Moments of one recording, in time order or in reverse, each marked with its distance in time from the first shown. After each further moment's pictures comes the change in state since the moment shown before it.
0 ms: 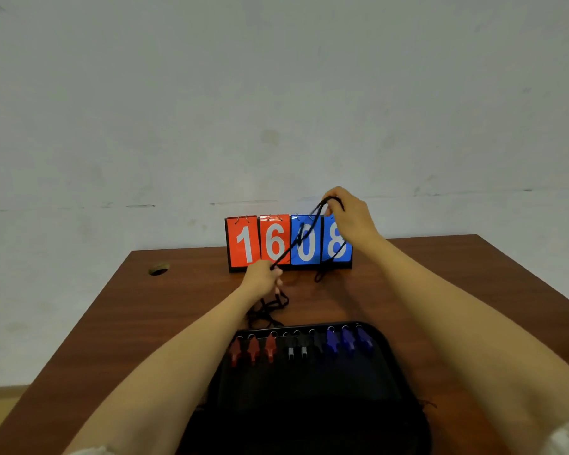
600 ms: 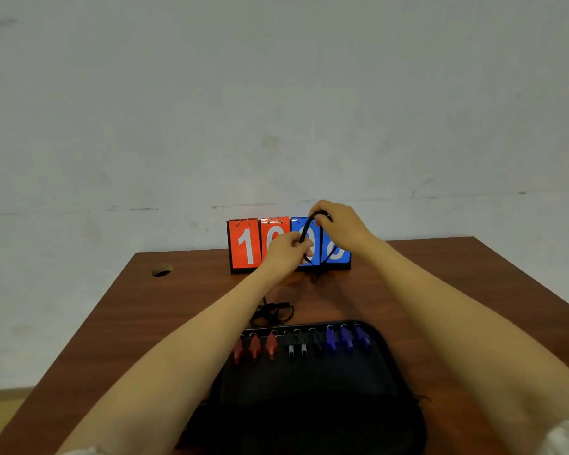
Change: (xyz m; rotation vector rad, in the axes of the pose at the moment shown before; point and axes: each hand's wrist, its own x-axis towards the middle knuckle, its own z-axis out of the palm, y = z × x) left_hand -0.030 0.069 0.002 -0.188 0.057 0.270; right_hand -0.014 -0.014 -0.001 -0.277 -0.192 -0.112
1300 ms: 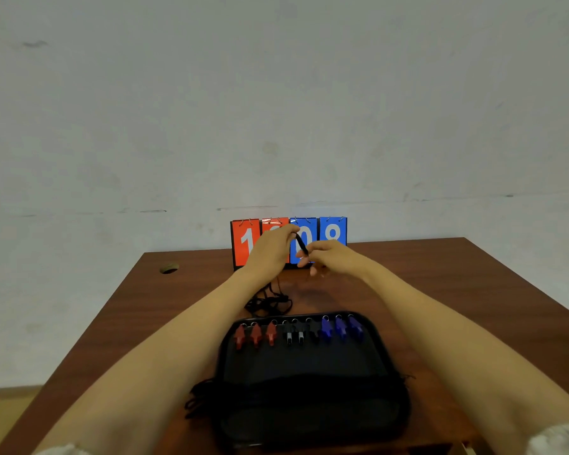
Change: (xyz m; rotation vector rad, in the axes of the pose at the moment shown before) left_hand -0.042 0.013 -0.021 0.538 0.101 0.256; right_hand -0.068 -0.005 0.010 0.379 -0.423 0.220
